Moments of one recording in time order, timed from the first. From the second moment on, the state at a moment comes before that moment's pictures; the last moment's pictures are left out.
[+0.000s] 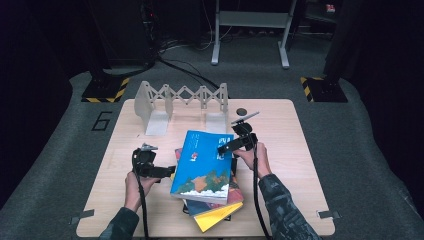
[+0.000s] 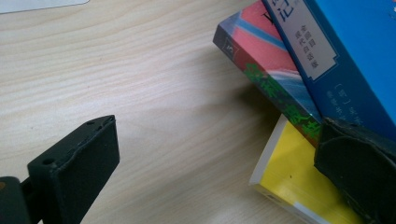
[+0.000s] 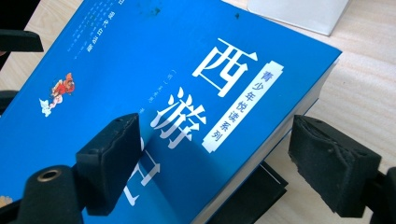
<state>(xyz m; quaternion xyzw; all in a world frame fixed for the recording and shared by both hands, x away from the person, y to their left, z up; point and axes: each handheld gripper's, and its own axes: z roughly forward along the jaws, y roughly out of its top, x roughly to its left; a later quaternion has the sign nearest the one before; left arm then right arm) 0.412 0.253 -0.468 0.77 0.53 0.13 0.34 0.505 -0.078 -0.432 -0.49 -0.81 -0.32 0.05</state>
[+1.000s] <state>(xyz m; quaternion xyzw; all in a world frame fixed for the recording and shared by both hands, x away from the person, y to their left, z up) 0.413 0.255 -0.470 0.77 0.53 0.10 0.35 0.502 -0.089 -0.426 -0.47 -0.79 -0.38 0.08</state>
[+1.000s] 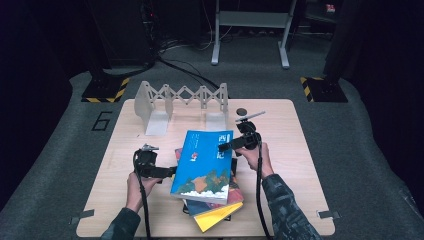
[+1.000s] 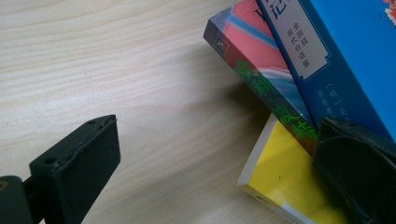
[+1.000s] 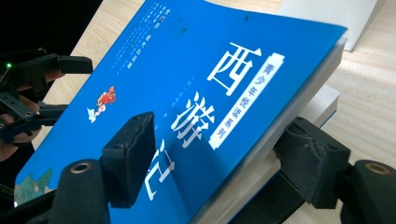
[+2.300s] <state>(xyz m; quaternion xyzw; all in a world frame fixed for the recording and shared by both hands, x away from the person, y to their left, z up) 0.417 0.257 -0.474 0.76 0.54 0.09 0.36 0.495 -0.051 -0.378 -0.39 -0.84 -0.37 -0.06</state>
